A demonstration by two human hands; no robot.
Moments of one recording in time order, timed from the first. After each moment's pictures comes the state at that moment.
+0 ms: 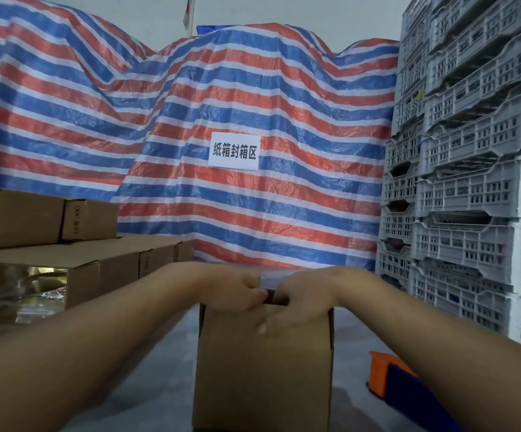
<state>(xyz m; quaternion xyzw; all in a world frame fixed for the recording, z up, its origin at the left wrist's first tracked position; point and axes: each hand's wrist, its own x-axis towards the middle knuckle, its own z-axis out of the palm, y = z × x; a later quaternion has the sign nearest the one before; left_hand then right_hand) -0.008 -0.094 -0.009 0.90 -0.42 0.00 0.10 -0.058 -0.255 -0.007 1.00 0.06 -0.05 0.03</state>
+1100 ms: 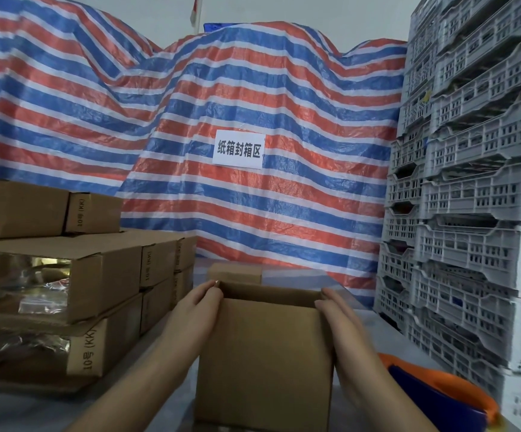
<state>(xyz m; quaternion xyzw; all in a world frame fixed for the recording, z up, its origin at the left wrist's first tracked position) 0.006 -0.077 -0.104 0.72 -0.19 0.06 0.67 -0.078 -0.274 -0.108 0.69 -0.09 0.32 -0.64</state>
